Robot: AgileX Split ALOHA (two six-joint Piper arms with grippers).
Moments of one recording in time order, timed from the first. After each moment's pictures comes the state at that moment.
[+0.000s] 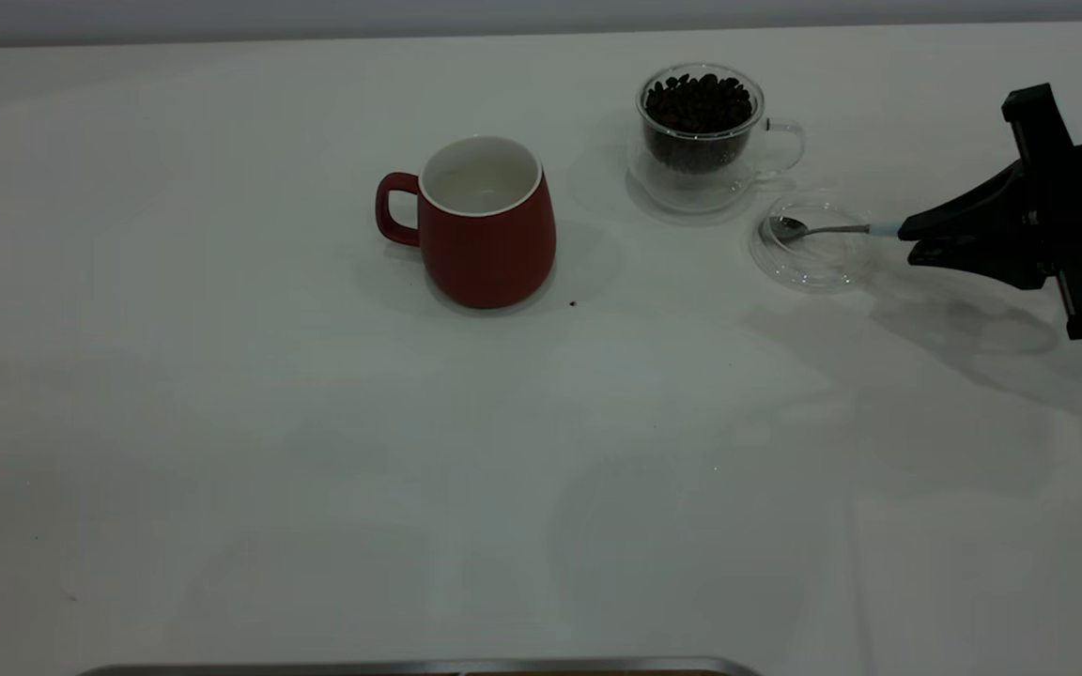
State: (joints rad) left arm 0.05 -0.02 -0.50 -0.01 1.15 0.01; right arm -0.35 2.37 -0.89 1.80 0.85 -1.30
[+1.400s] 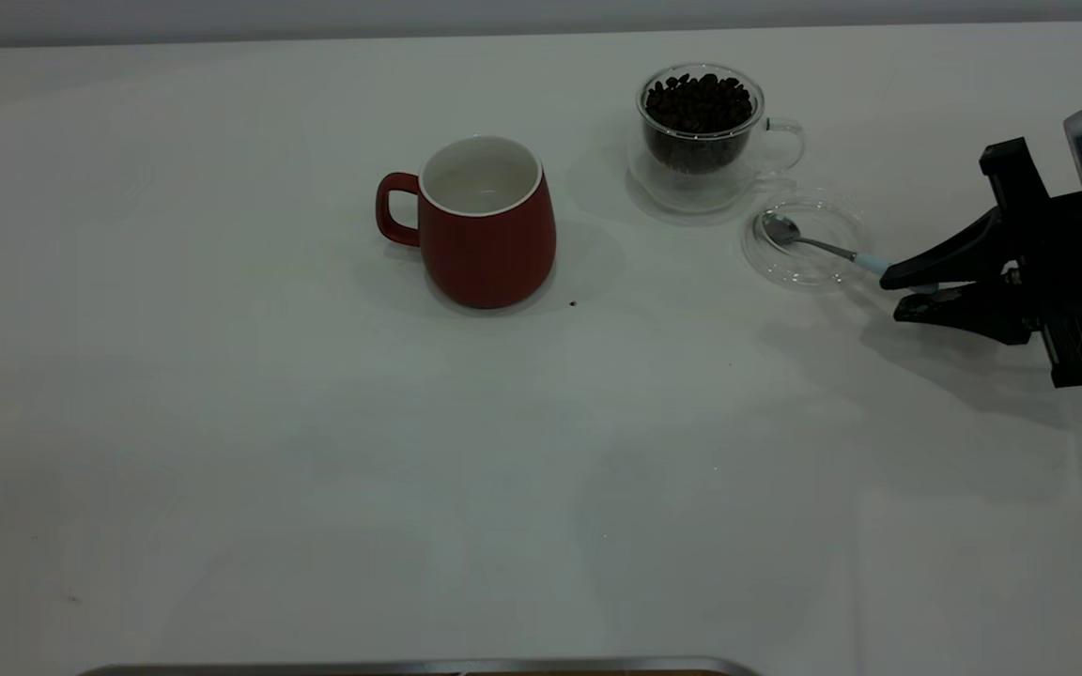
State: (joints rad) left arm 0.05 -0.02 -0.50 -0.01 1.15 0.01; right arm -0.34 2.44 -0.89 1.77 0.85 -1.30
